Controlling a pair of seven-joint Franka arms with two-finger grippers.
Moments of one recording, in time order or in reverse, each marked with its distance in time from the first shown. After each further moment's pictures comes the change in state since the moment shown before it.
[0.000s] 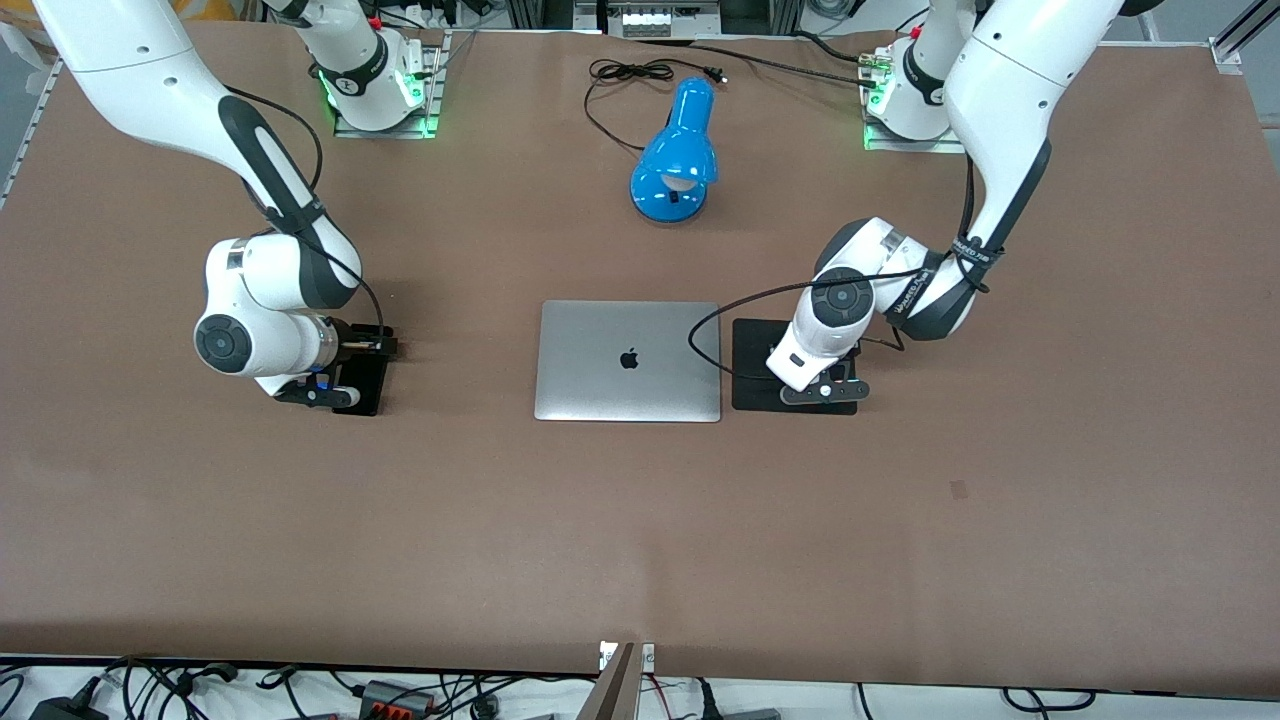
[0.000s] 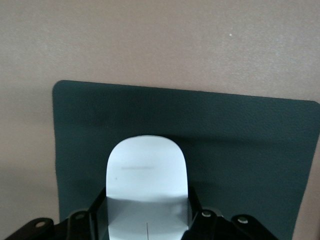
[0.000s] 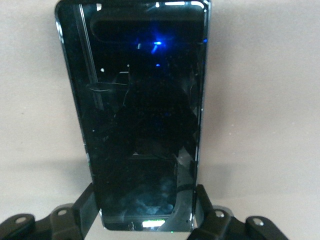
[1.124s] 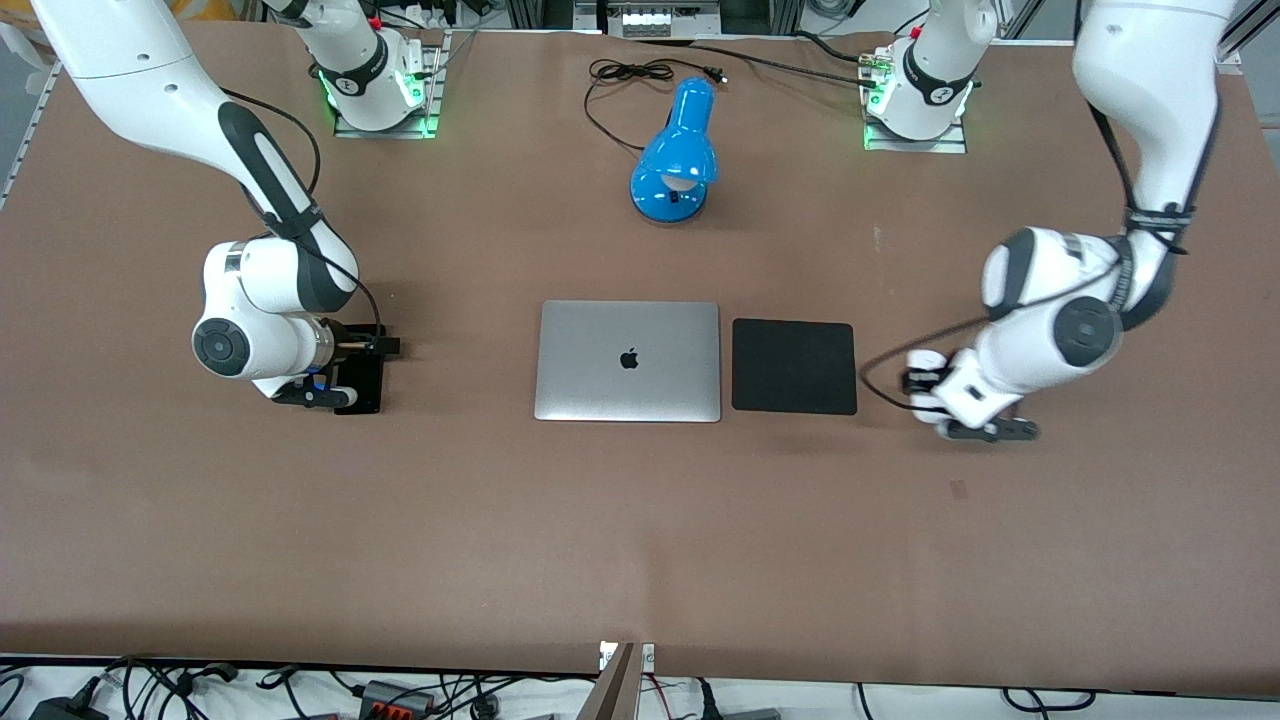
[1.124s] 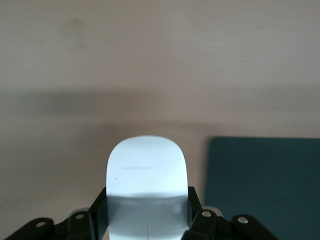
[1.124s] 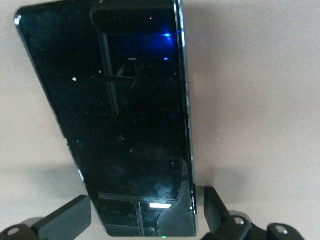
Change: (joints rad) left arm 0.194 -0.159 0.083 0.023 -0.285 -0.100 0.500; right arm 0.011 0.013 -0.022 0.008 -0.009 -0.009 -0.027
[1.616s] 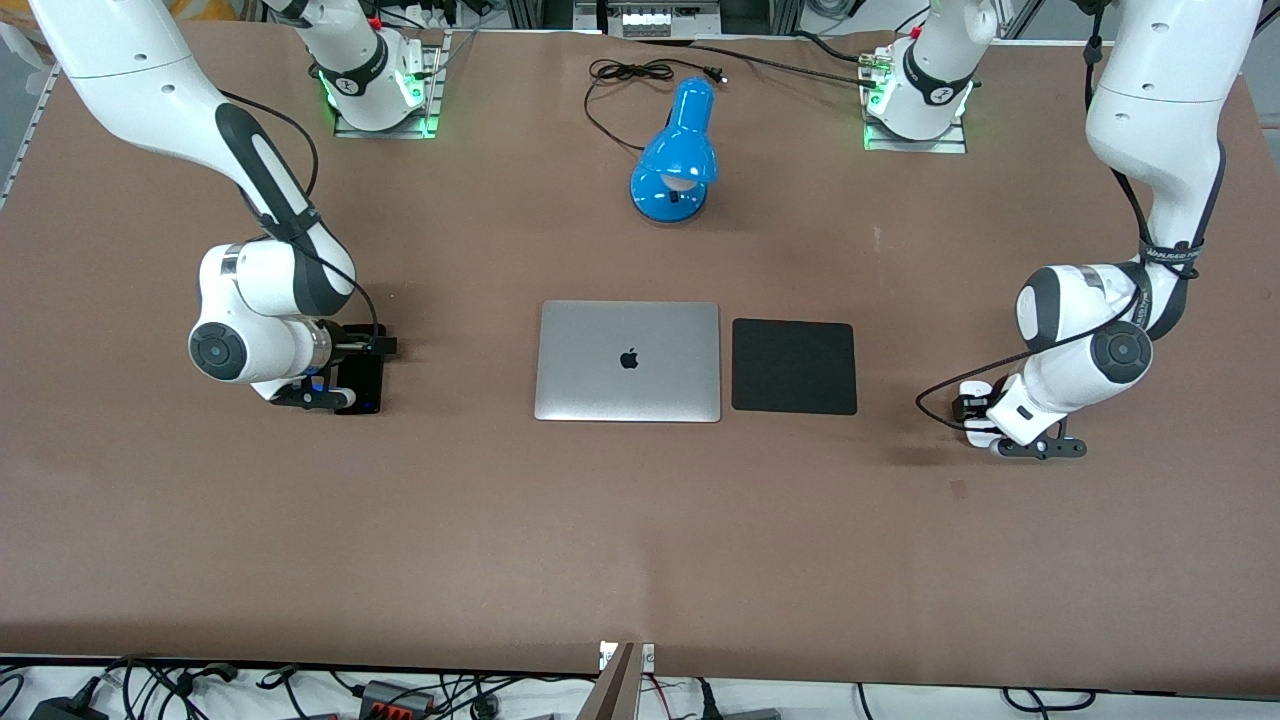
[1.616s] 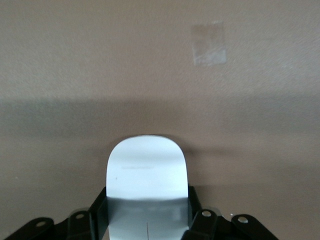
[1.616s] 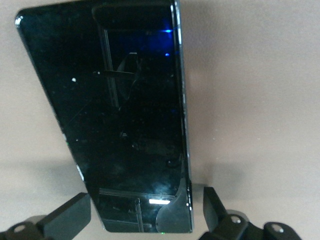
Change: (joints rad) left arm 0.012 0.152 0.237 -0.022 0.000 0.274 0.258; right arm 0.000 0.004 -0.003 0.016 -0.003 -0.026 -0.016
